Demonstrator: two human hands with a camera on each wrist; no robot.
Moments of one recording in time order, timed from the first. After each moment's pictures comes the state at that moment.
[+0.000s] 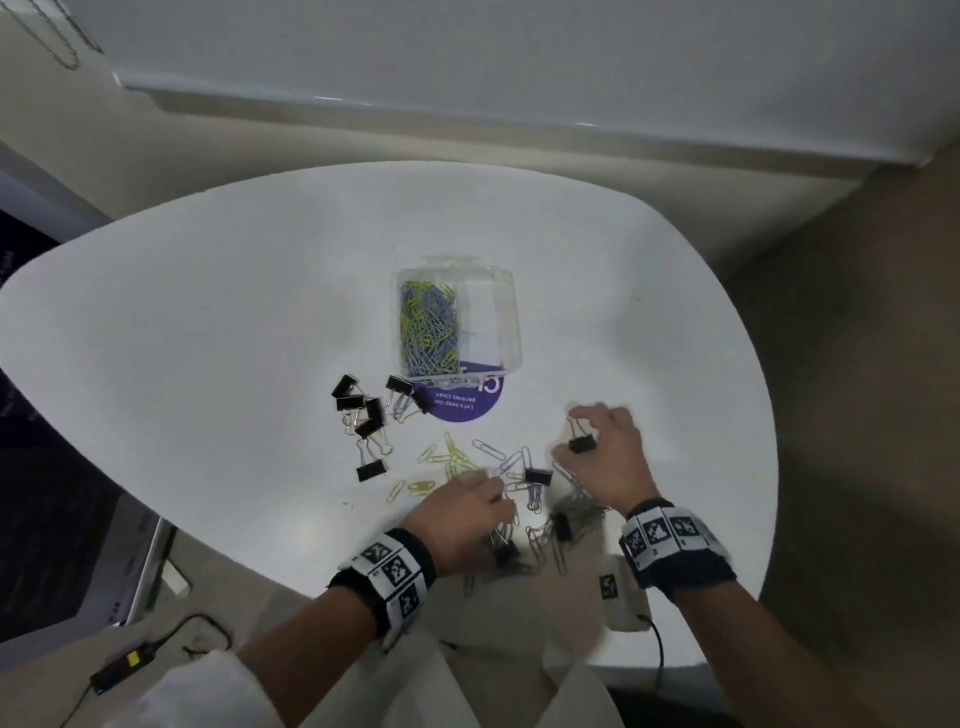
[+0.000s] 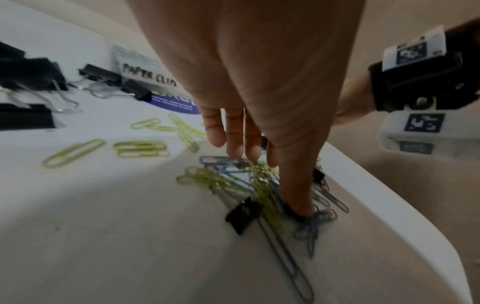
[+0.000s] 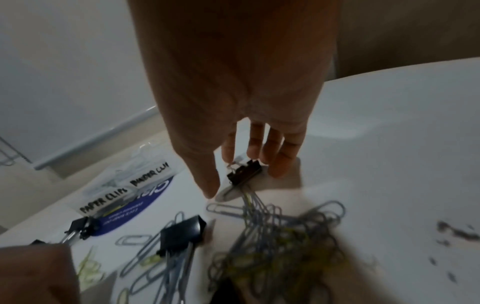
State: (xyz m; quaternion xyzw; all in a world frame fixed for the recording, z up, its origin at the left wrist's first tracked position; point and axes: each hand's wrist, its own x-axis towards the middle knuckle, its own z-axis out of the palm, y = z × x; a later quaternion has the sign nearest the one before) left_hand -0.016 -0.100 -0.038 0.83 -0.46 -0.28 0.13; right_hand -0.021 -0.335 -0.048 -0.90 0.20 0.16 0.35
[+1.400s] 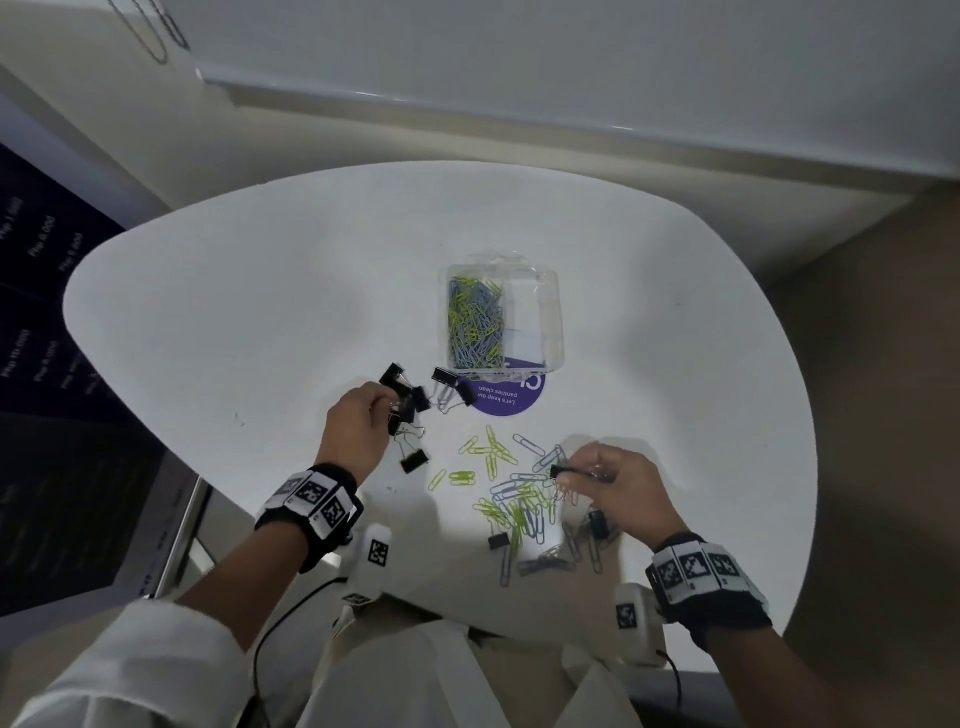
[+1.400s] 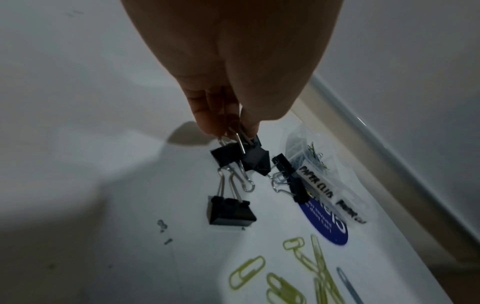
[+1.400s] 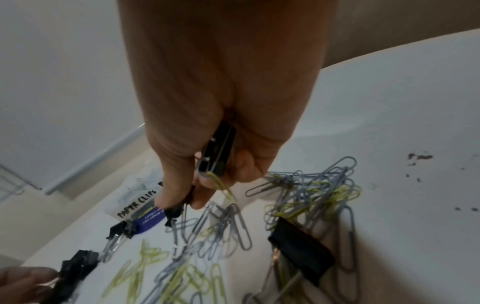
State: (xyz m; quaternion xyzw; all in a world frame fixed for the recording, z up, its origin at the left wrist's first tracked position) left_hand 0.052 0.030 -0.059 0.92 0.05 -0.11 0.38; right_hand -0.048 -0.300 -0.038 -0.79 0.19 0.21 0.54
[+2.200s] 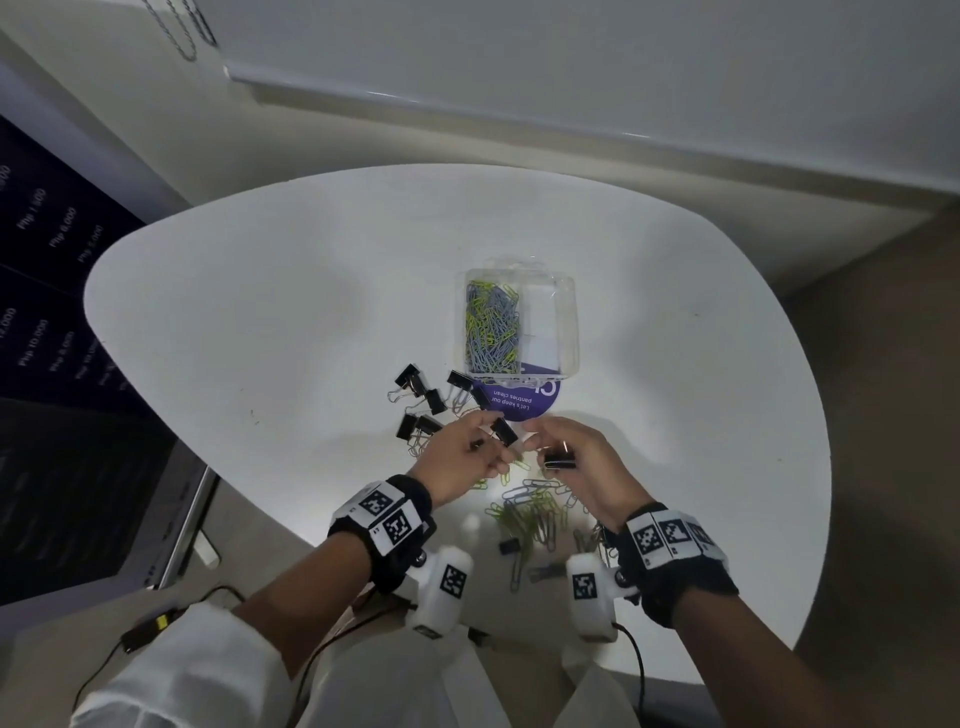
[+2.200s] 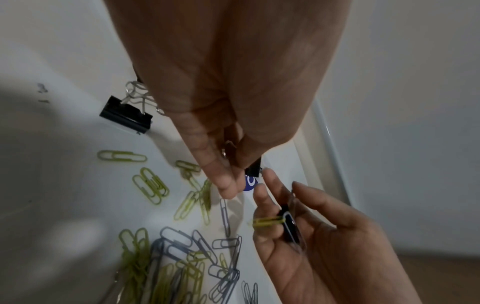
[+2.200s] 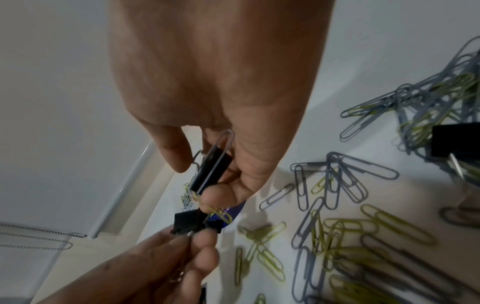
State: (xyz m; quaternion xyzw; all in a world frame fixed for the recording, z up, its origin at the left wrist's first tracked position) left_hand 0.027 -0.051 -0.016 0.69 0.08 -0.39 0.61; right_hand 0.003 -0.236 -0.006 -0.57 0.29 0.27 0.72
